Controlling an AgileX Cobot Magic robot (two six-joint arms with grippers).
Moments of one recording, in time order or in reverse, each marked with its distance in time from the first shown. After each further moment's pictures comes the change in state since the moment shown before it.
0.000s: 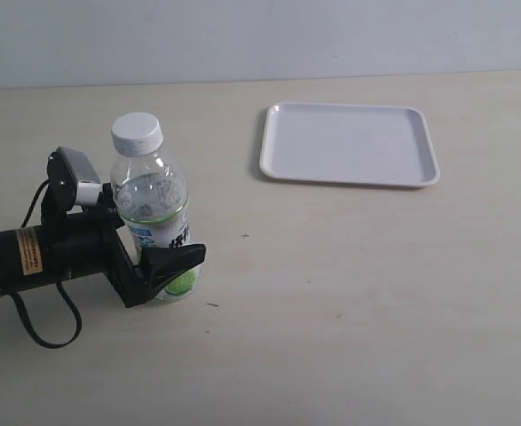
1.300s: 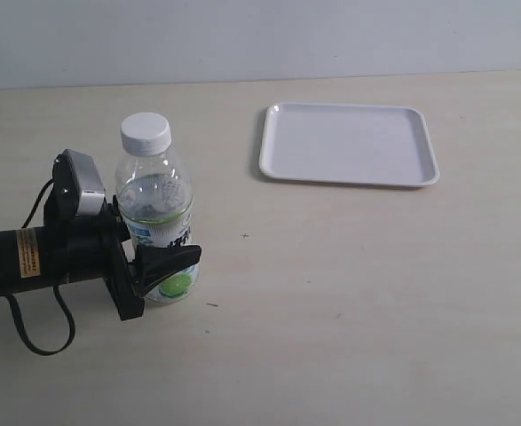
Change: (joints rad) left arm 0.000 -0.018 -0.002 0.074 0.017 0.046; right arm 0.000 0.000 0.000 0.014 -0.343 0.000
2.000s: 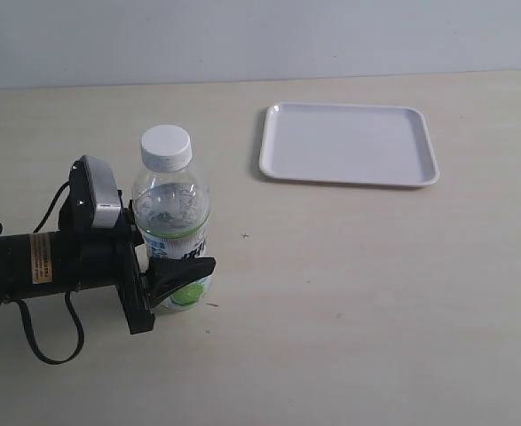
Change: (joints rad) left arm -0.058 -0.003 0.000 0.000 0.000 0.058; right arm 0.000 0.000 0.000 0.075 -0.256 0.401
